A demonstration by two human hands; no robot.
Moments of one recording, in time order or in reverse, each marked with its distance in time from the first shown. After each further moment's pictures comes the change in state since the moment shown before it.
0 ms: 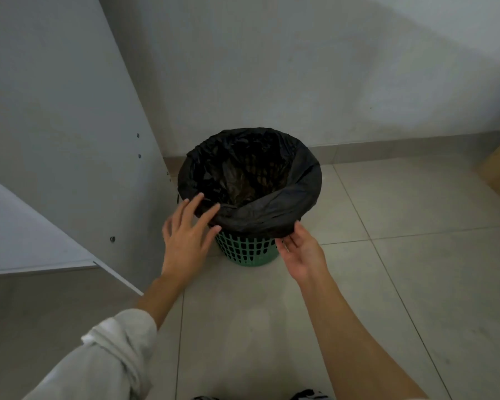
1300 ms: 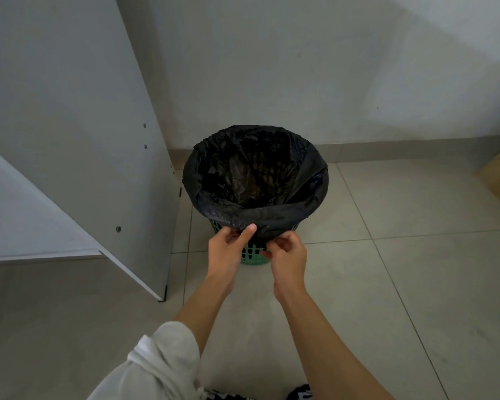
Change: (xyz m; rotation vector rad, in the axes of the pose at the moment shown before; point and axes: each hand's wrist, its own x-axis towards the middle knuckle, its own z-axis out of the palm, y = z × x) left_hand -0.013 0.076 0.010 -1.277 -0.098 -0.884; right_hand -0.019 0.054 0.006 -0.573 0.071 -0.422
